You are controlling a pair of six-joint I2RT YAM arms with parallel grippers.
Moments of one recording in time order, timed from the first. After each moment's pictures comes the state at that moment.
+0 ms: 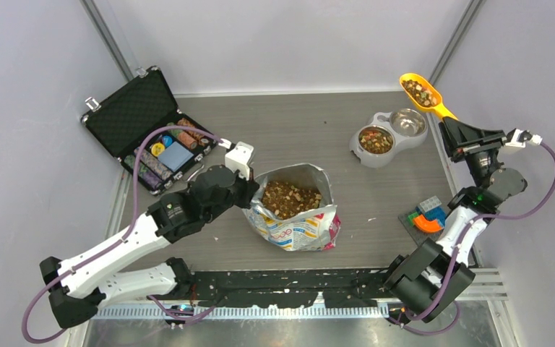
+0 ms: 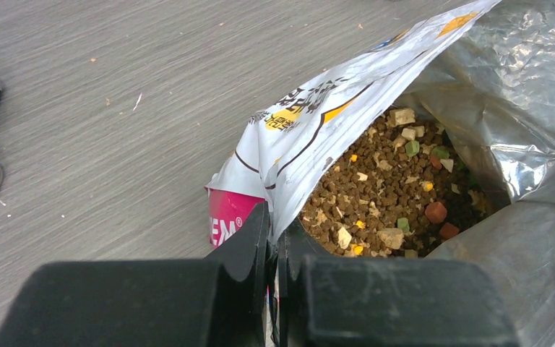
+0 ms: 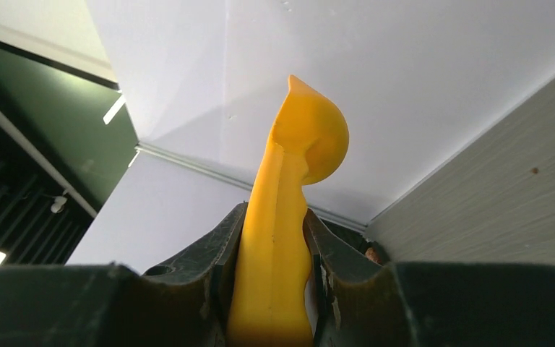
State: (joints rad) left arm -0.96 0.93 0.99 -0.51 -0.33 -0.32; right arm -0.82 1.07 0.64 0.98 -0.98 1.79
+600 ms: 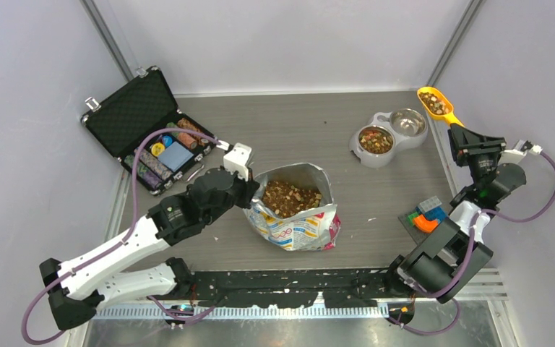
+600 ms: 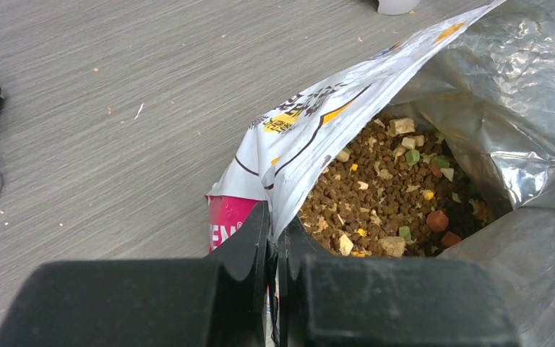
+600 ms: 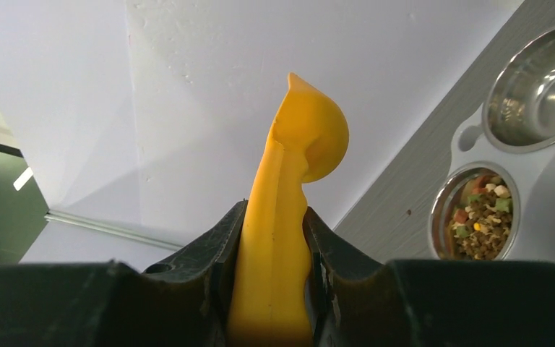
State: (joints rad) left arm -0.96 0.91 0.94 -0.44 -0.35 -0.31; right arm -0.84 1.22 0.62 0.83 -0.84 1.45
